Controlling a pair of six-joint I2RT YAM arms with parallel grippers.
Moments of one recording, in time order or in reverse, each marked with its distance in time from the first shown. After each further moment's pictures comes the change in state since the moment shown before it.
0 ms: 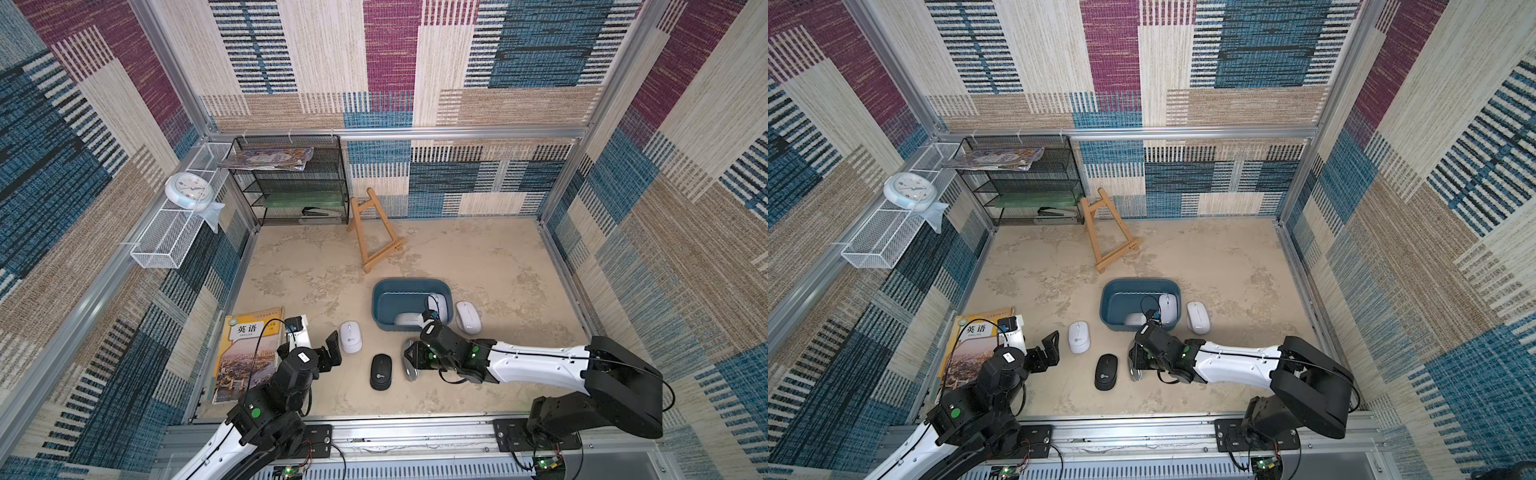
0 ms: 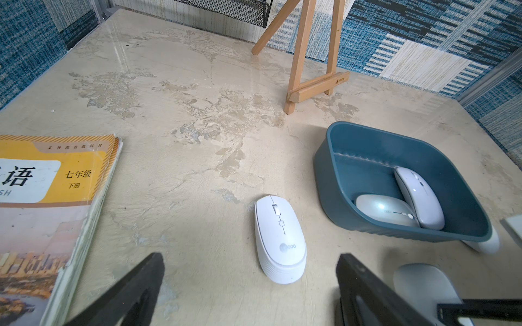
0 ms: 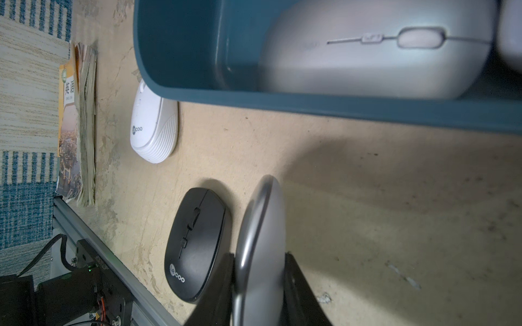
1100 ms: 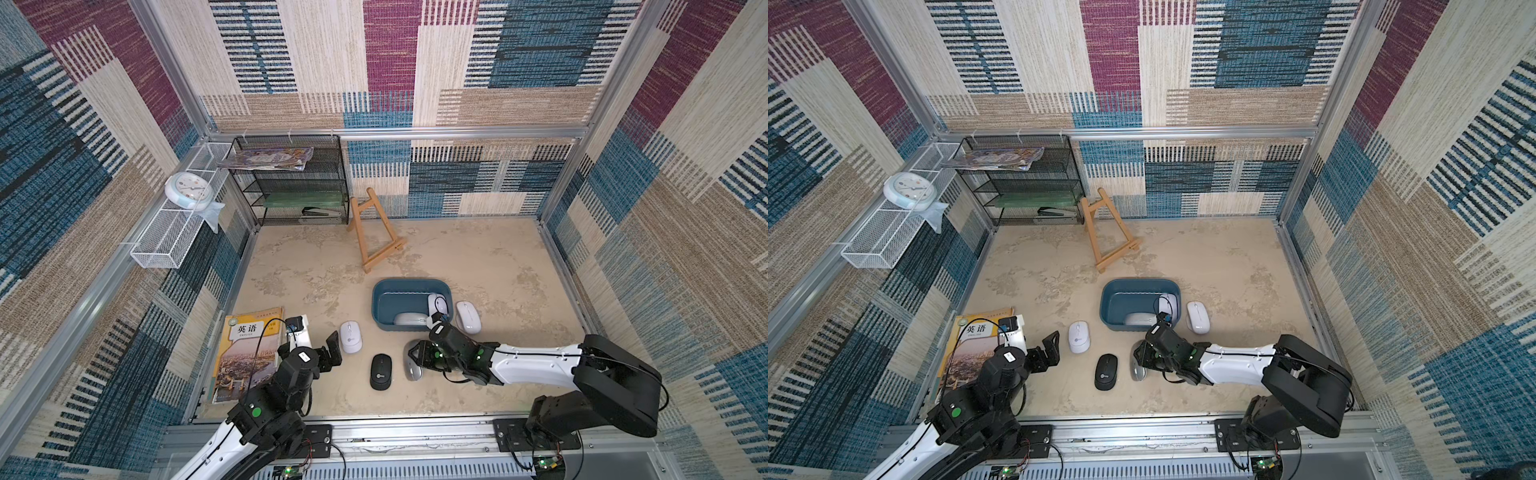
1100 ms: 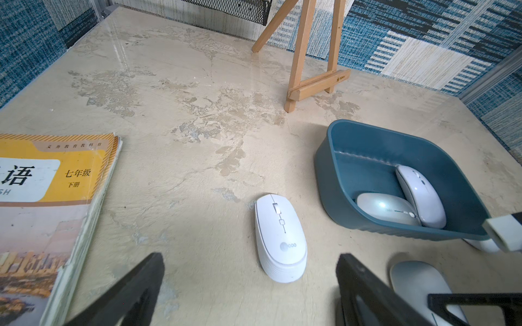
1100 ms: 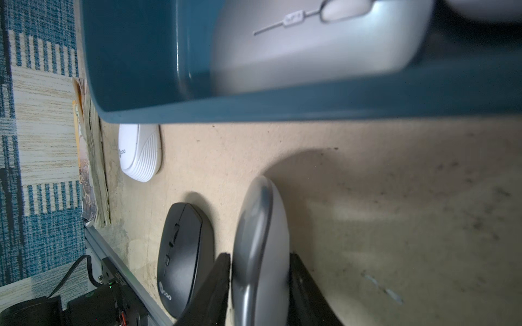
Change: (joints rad) left arm 0.000 0.009 0.000 0.001 0.002 0.000; right arm -0.072 0.013 -0.123 0.175 -0.071 0.111
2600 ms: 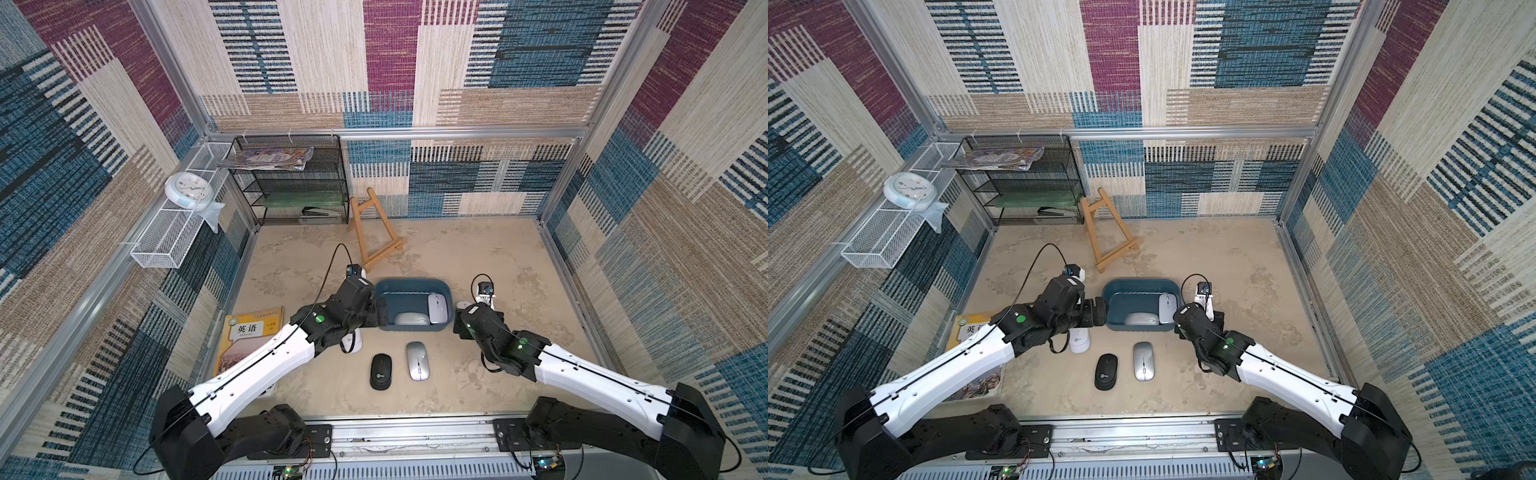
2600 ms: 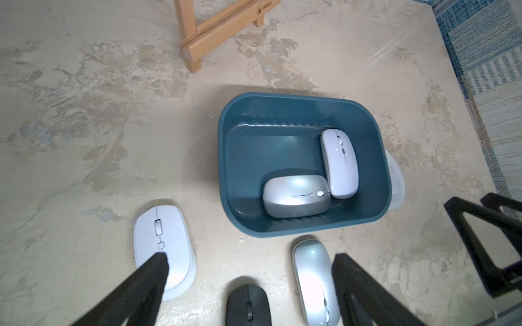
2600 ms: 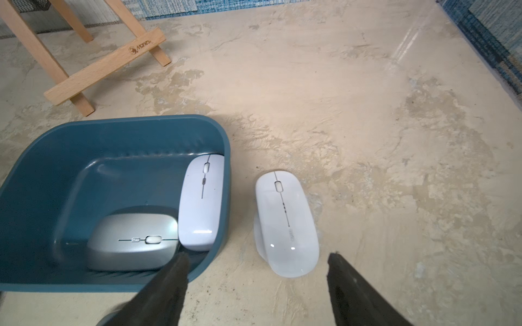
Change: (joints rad) left arm -0.003 0.901 0.644 -0.024 0.341 -0.042; right arm -0.173 -0.420 0.079 -0.481 0.642 -0.451
